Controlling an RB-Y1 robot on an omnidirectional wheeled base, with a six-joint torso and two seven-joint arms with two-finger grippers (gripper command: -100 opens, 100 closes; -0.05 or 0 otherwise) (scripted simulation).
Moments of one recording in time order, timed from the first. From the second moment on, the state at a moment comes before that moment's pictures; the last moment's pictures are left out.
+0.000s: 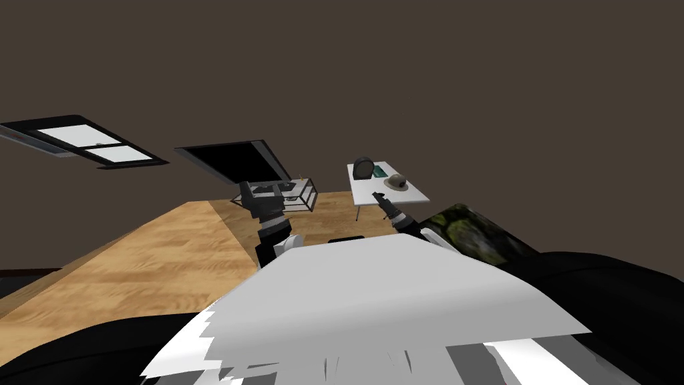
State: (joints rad) left arm 0.54 -0.05 0.01 -2.36 0.12 -0.45 0.13; right arm 0.64 -0.55 0.12 -2.20 0.22 -0.39 0.03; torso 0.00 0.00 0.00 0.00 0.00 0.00
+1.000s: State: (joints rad) left arm 0.54 -0.05 0.01 -2.36 0.12 -0.45 0.13; right arm 0.69 -0.70 0.14 -2.15 0.24 -0.36 0.05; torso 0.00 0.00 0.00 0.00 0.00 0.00
